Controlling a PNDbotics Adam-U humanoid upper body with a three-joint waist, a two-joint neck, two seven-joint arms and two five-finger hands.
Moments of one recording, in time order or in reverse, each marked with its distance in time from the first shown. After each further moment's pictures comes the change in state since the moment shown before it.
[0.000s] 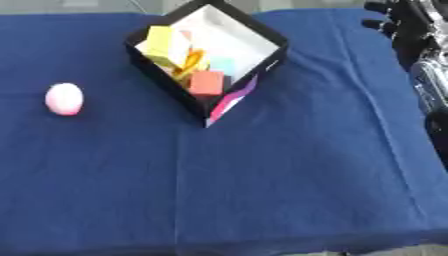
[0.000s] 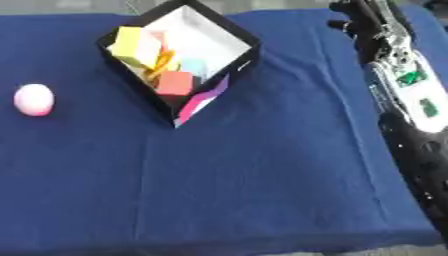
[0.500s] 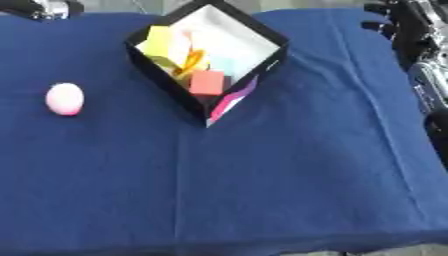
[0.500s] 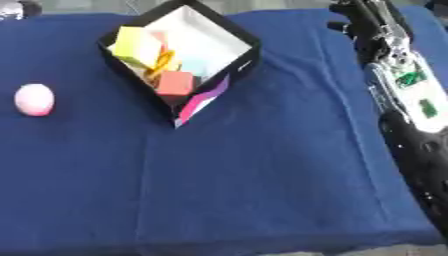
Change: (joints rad) left arm 0.062 0.080 -0.080 -0.101 0.161 0.029 -0.272; right arm 0.007 -0.008 0.000 0.000 0.000 0.001 -0.001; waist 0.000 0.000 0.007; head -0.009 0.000
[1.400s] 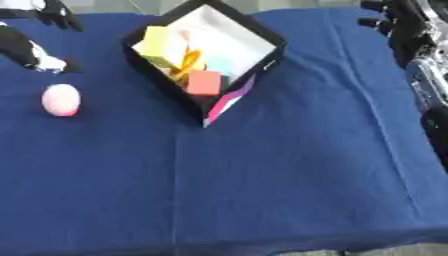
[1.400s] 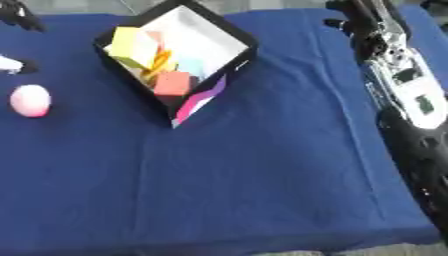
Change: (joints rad) left arm 0.050 0.015 -0.042 -0.038 -0.013 -0.024 -0.109; right arm 0.000 -0.005 -0.005 -0.006 -0.009 0.002 0.001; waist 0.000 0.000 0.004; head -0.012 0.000
